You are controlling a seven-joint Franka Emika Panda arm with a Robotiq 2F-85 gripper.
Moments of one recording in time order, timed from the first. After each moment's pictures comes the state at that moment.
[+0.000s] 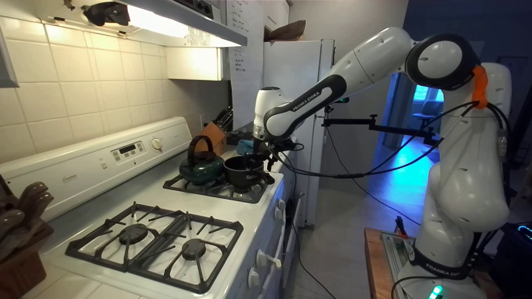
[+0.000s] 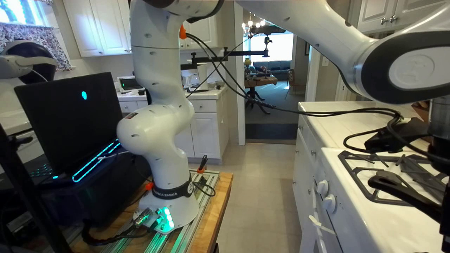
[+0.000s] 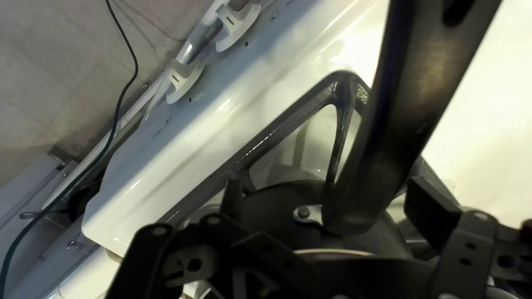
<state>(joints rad) -0.11 0.14 -0.12 -2.08 -0.12 2.38 0.56</state>
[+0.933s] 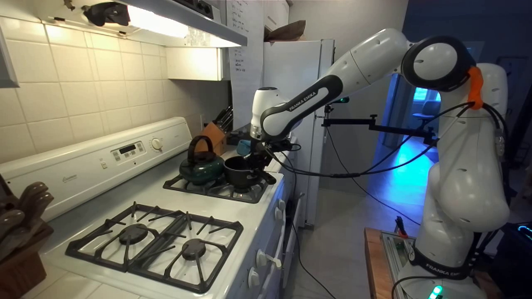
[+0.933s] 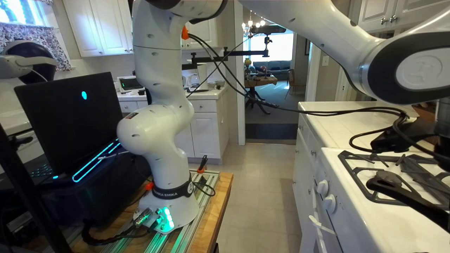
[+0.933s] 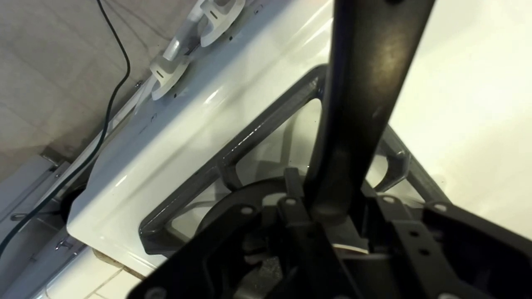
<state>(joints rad) -0.10 0.16 -0.12 -2.04 -0.11 2.38 0.56</state>
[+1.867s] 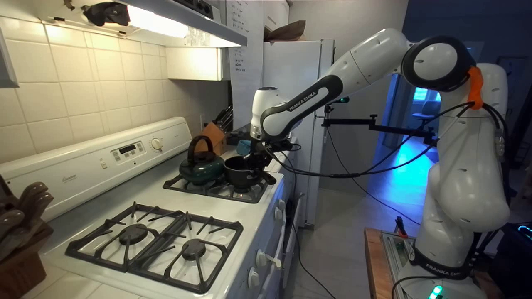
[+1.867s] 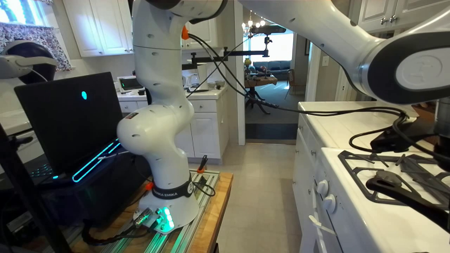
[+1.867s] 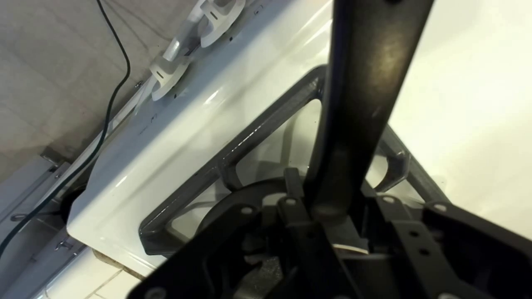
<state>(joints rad) -0.10 0.16 -0.12 -2.04 -0.10 2.38 0.56</state>
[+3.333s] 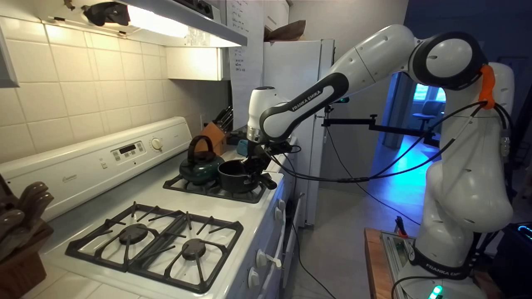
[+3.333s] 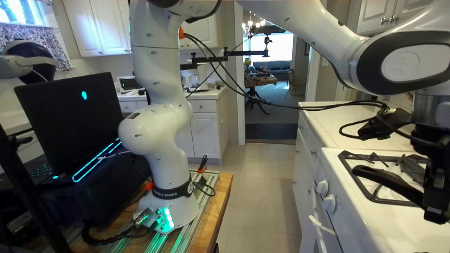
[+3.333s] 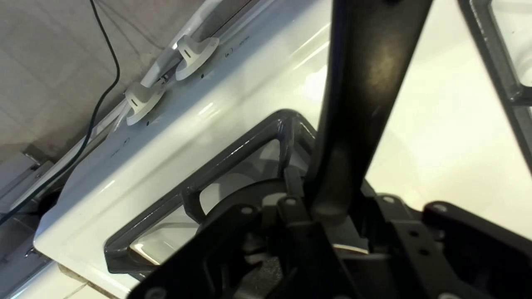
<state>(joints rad) -0.04 0.12 -0.10 -2.08 -0.11 2.35 0.56</state>
